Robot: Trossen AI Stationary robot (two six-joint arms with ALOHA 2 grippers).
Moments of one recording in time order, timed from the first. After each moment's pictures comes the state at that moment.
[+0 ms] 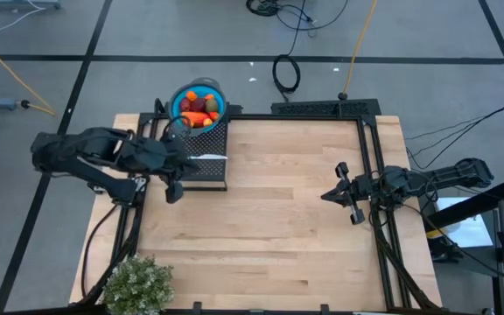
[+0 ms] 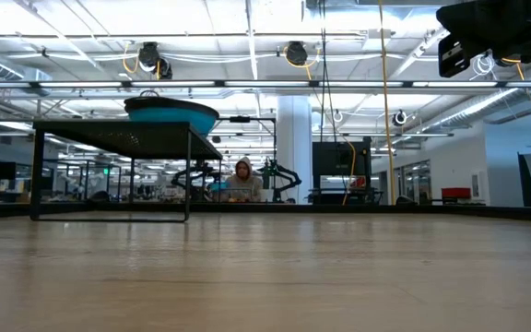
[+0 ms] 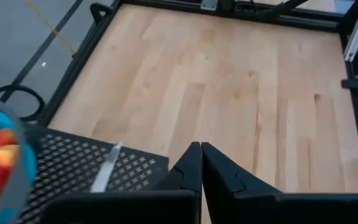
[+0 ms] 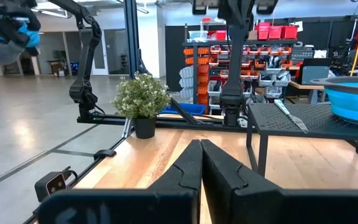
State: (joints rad) left arm -0.18 1.17 1.53 -1.10 -0.28 -0.29; right arm 0.17 0.38 0.17 0.30 -0.05 0.04
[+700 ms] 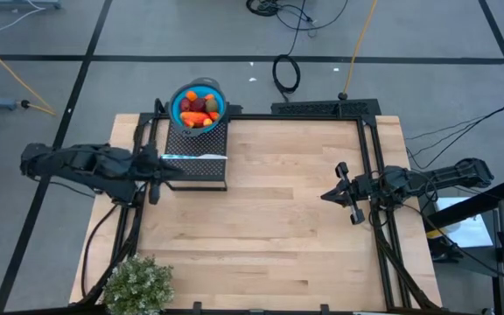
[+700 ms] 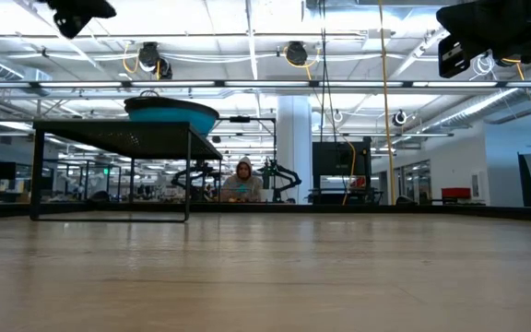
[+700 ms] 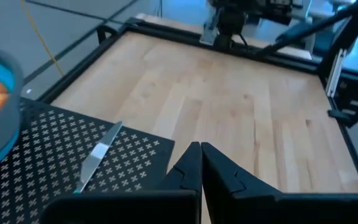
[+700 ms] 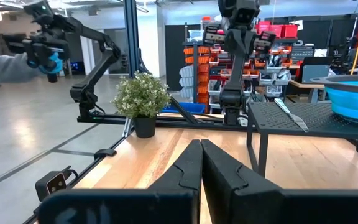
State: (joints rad) left arm -0.19 0.63 0.85 -0.69 -0.30 -0.31; right arm 0.17 0.38 0.17 0.30 -0.05 0.04
